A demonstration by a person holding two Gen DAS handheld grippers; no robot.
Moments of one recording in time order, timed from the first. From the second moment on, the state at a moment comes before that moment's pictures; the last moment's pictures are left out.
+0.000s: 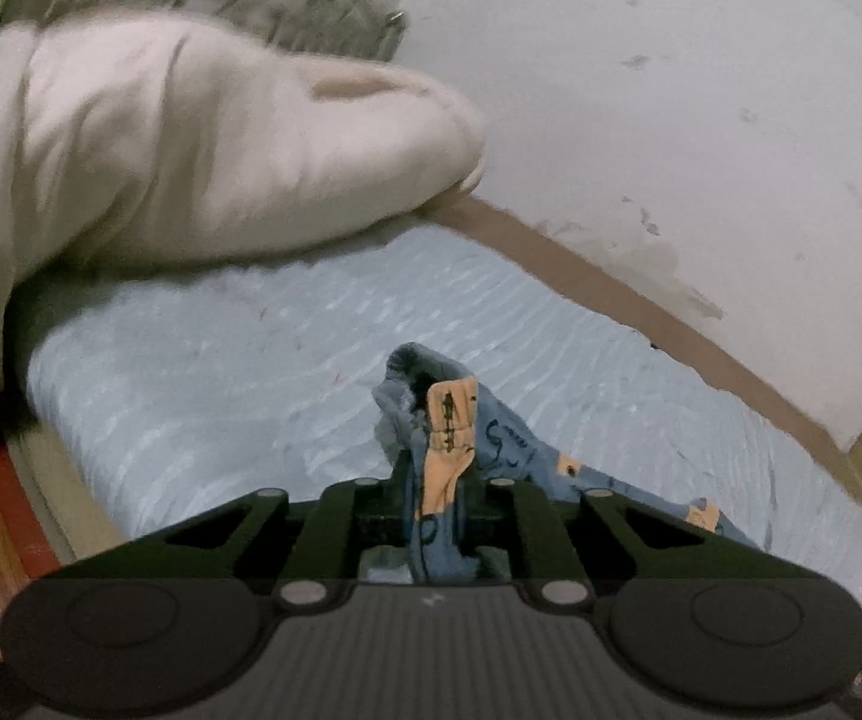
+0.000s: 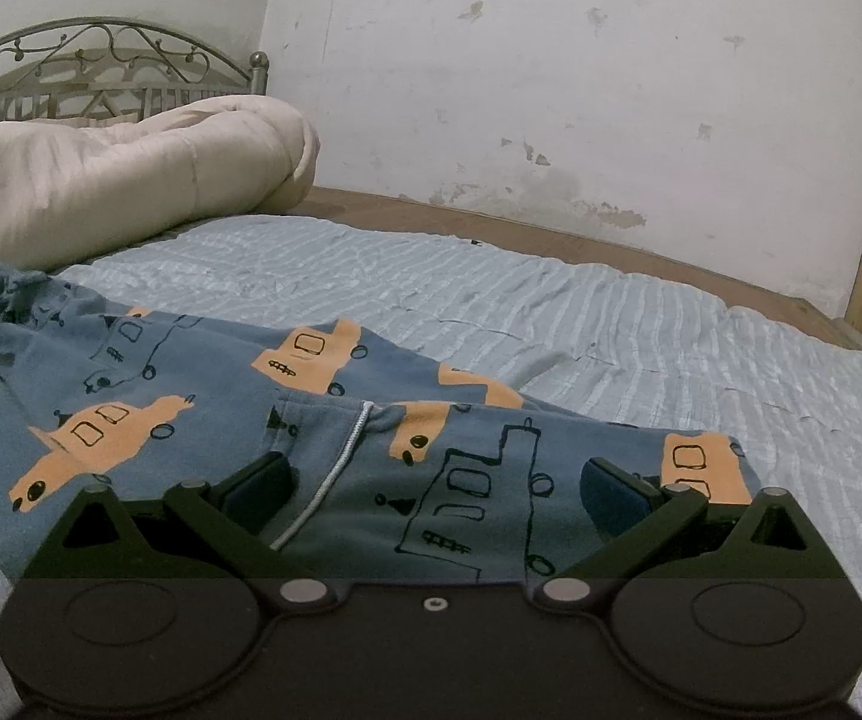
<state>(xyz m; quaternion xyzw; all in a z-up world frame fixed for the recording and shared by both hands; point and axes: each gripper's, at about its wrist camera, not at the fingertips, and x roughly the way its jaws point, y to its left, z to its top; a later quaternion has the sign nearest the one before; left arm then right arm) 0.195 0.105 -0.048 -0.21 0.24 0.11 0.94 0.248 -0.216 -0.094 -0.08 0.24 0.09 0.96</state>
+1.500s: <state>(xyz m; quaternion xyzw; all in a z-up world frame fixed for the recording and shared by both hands) 0.210 -0.249 -0.019 0.13 0.27 -0.25 0.92 0.209 -0.467 -0.094 0.31 0.18 0.04 0.93</state>
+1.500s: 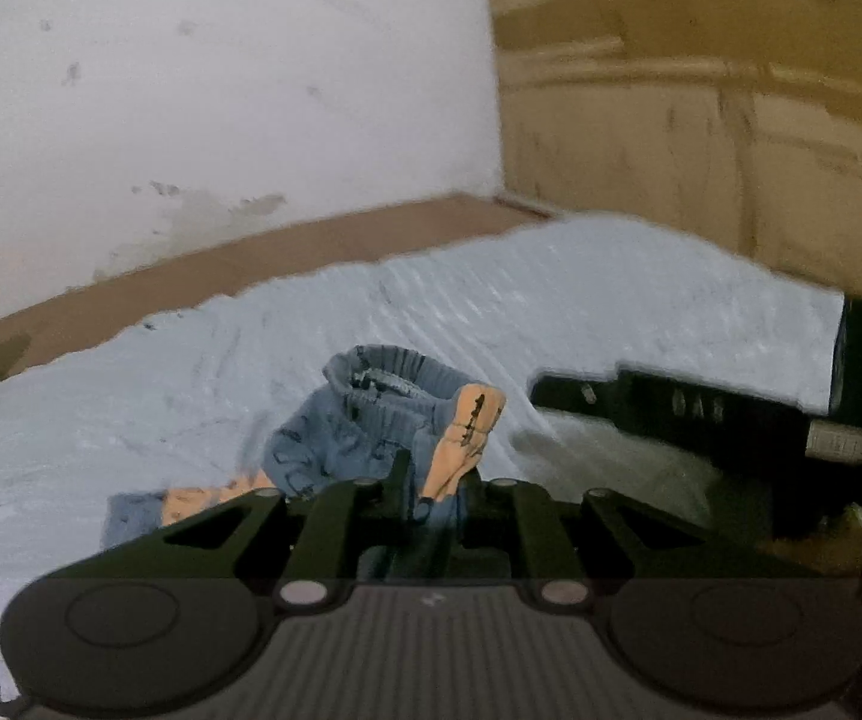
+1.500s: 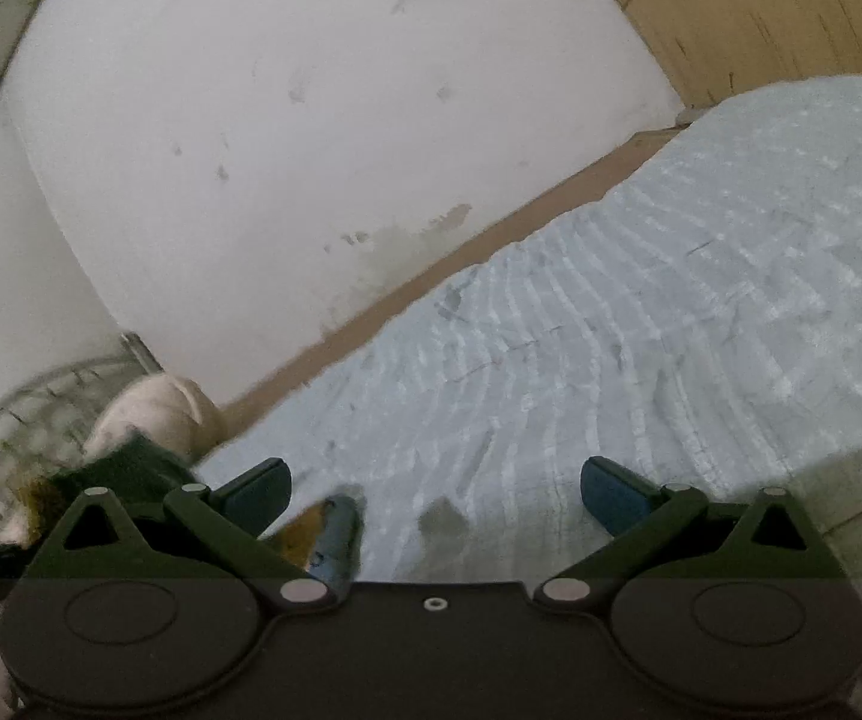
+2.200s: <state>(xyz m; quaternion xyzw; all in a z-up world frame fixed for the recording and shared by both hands) 0.213 -0.116 0.012 -0.02 0.29 -0.09 0.95 0.214 -0.475 -0.096 0.32 0.17 0.06 0.93</state>
